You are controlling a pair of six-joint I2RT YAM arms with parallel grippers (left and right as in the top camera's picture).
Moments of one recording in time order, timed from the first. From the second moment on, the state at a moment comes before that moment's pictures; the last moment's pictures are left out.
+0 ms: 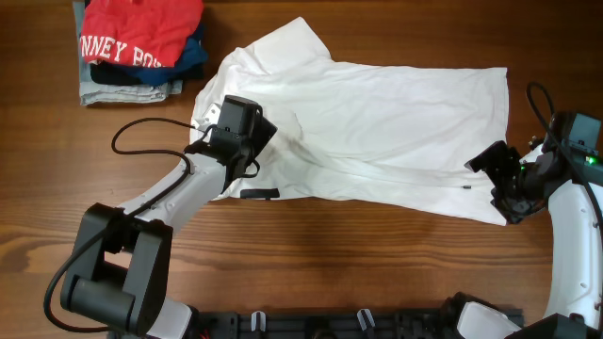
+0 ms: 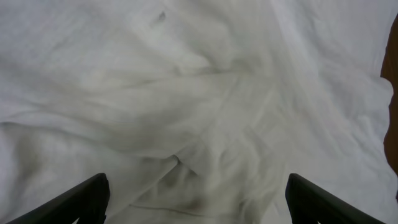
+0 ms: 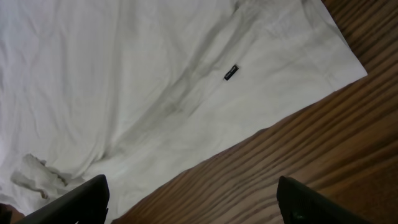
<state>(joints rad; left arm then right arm) -0.35 1.69 0.90 -0.19 -0.06 -1.19 -0.39 1.31 1.03 -1.07 -0.25 0.54</state>
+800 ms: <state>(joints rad) -0.27 1.71 0.90 -0.20 -0.05 -1.25 -0.39 1.31 1.03 -1.08 -0.25 0.54</state>
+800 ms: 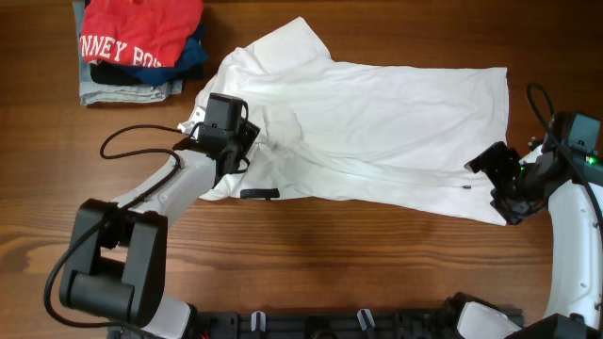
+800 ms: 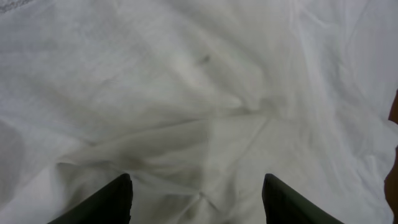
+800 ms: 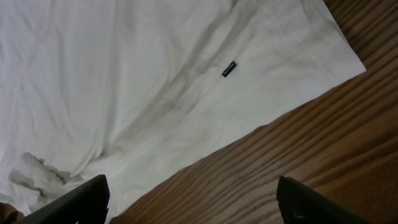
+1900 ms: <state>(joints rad) -0.21 1.78 0.90 -0.07 -0.19 -1.29 -0.39 1.31 1.03 -1.09 -0.23 0.51</state>
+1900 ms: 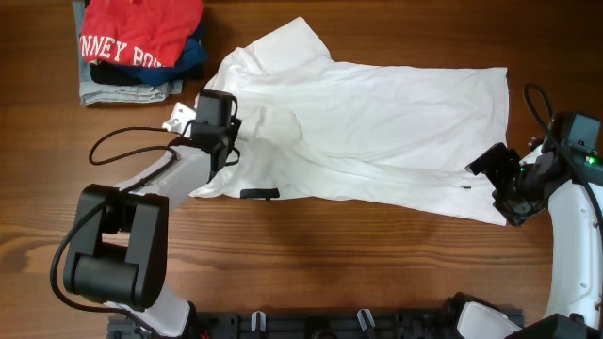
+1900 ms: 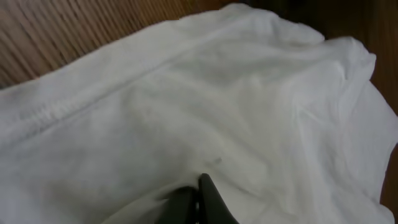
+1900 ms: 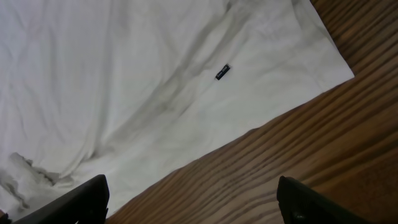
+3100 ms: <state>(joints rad) -0.25 1.73 0.91 -0.12 0.19 -1.14 -0.39 1.31 1.03 -1.09 -0.22 0.51</state>
